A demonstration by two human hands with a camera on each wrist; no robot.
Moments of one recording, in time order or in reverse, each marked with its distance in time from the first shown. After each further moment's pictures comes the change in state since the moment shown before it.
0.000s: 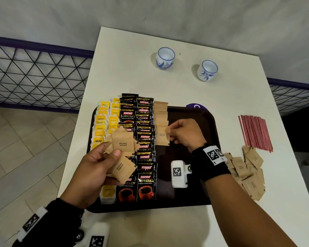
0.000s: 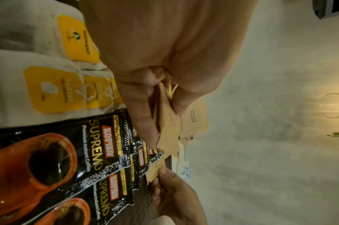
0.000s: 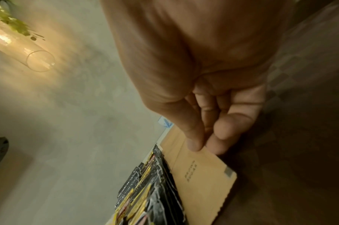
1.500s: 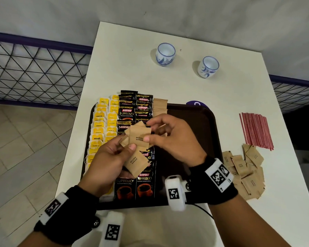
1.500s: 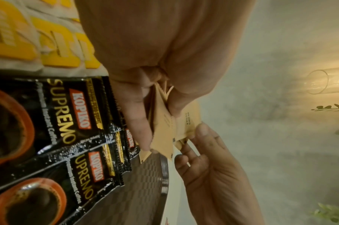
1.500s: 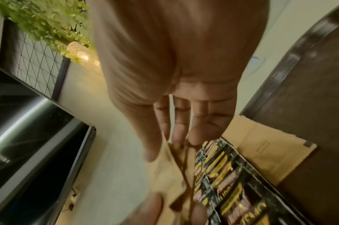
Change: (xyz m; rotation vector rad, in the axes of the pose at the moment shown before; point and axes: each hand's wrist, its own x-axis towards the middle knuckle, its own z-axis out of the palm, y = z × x) left_hand 0.008 0.006 0.033 0.055 -0.065 0.026; right_hand -0.070 -0.037 0.013 0.127 -0.229 -0.421
